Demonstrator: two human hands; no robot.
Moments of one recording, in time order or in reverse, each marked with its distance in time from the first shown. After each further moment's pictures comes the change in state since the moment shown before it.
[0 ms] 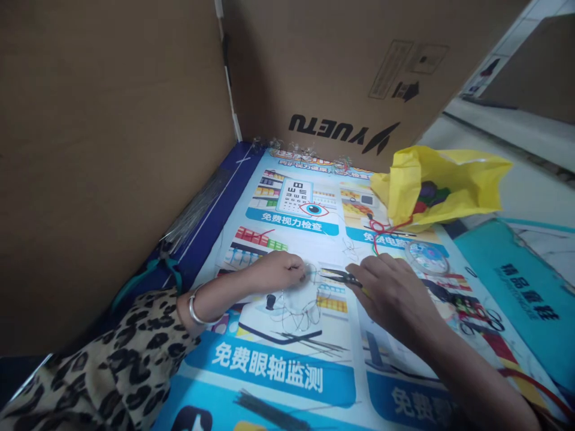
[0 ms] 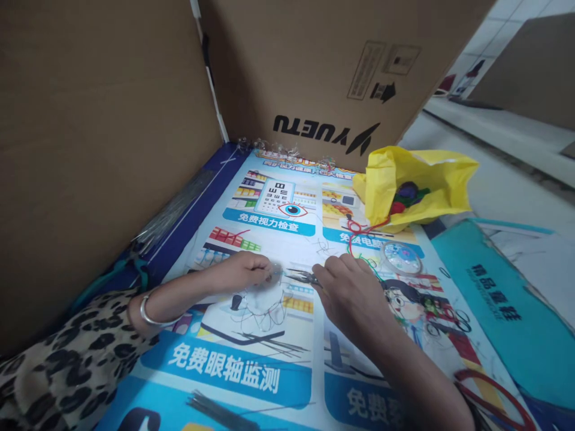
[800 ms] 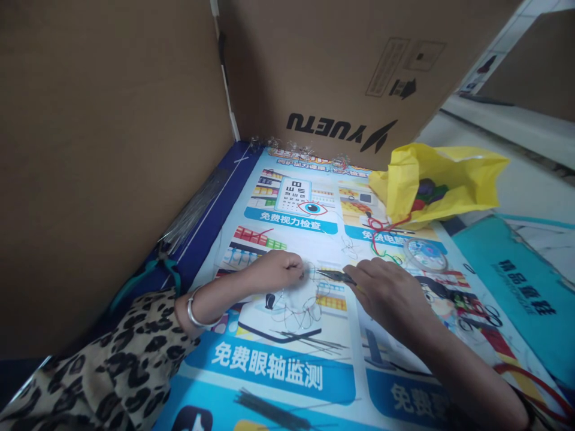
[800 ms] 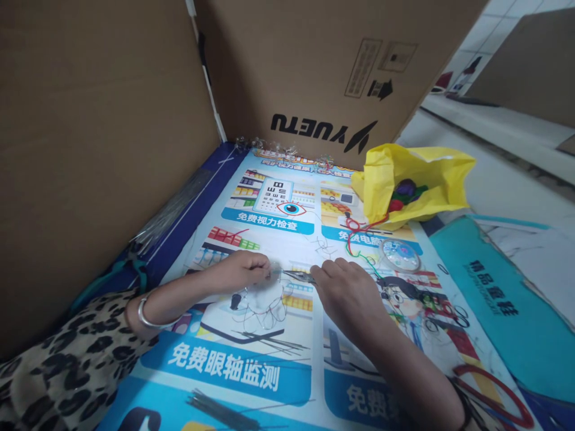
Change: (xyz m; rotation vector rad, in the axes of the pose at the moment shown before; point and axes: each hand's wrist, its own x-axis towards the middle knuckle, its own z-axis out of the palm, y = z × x) left_hand -0.001 0.001 0.001 -0.011 0.054 -0.005; right_hand -0.004 -0.002 0.009 0.007 0.022 -0.009
